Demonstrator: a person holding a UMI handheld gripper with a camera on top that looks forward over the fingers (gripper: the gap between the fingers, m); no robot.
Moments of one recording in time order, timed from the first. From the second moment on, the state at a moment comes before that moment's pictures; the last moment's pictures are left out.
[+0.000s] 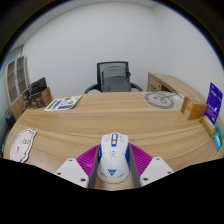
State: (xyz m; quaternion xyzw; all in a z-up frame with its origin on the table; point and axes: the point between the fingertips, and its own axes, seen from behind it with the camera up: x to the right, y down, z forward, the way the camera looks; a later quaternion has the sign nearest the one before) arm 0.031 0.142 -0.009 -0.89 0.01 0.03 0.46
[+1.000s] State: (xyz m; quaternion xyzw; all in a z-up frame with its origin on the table) arm -0.340 0.121 -0.008 -0.91 0.01 0.03 0.41
